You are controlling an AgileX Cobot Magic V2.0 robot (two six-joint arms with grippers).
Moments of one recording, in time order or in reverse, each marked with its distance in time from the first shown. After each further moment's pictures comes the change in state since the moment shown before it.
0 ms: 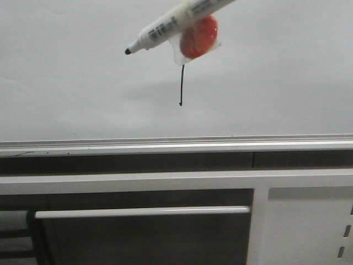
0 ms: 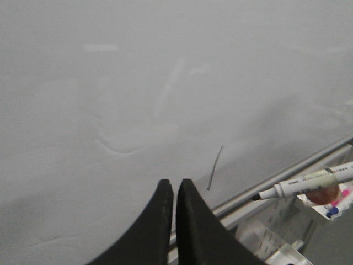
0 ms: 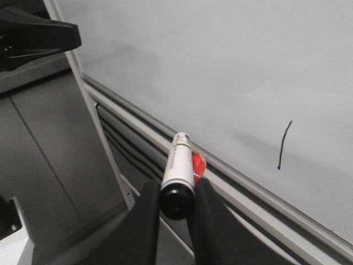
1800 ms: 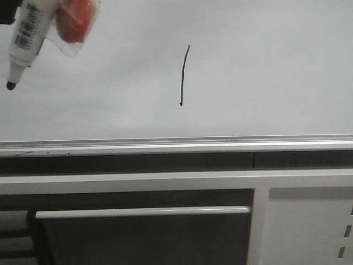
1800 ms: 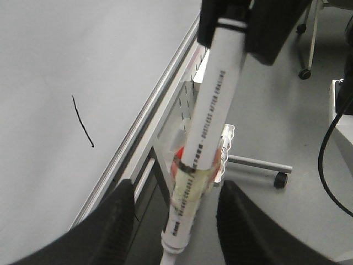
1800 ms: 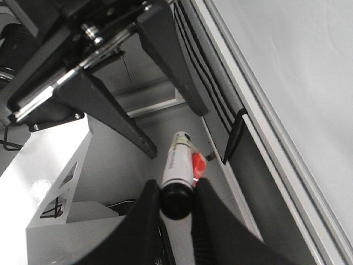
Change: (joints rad) left arm 0.000 0.300 -0.192 0.055 0.459 0.387; right arm 0.000 0.486 -0.751 0.001 0.787 -0.193
